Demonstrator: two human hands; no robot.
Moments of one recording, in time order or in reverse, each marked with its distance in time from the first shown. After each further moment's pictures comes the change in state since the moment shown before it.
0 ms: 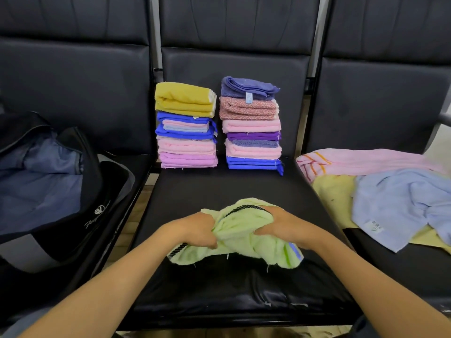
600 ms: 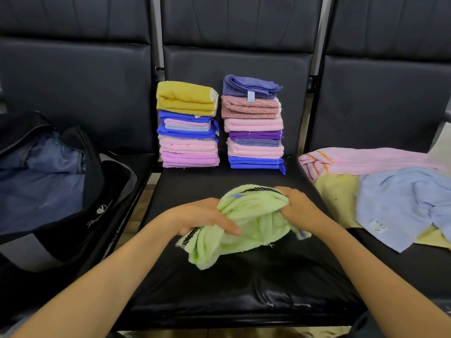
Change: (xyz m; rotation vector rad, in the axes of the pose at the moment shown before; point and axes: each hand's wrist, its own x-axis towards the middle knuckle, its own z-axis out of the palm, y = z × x) left_hand -0.018 0.014 -0.024 -0.813 -0.176 0.154; right_hand 0.000 -0.012 -0.022 -0.328 0.369 -0.101
